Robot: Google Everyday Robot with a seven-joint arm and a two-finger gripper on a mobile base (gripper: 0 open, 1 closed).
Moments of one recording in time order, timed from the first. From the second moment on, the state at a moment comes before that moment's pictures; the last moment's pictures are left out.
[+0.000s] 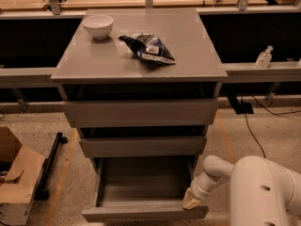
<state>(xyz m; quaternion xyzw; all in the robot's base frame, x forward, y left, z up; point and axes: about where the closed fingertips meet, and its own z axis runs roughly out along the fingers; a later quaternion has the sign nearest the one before) 0.494 -0.187 0.213 -0.68 0.68 0.26 0.07</state>
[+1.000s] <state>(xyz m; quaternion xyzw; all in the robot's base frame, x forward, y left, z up) 0.494 -0.187 0.214 -0.68 0.68 0.26 0.07</state>
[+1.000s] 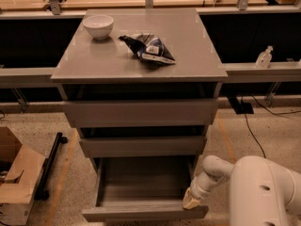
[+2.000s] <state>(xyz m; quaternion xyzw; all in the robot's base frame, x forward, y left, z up) 0.494 -0.187 0.214 -0.68 0.68 0.26 0.07</state>
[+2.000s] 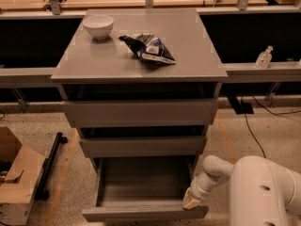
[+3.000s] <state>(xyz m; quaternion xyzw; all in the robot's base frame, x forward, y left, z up) 0.489 -0.182 0.228 -0.69 0.68 0.24 0.08</state>
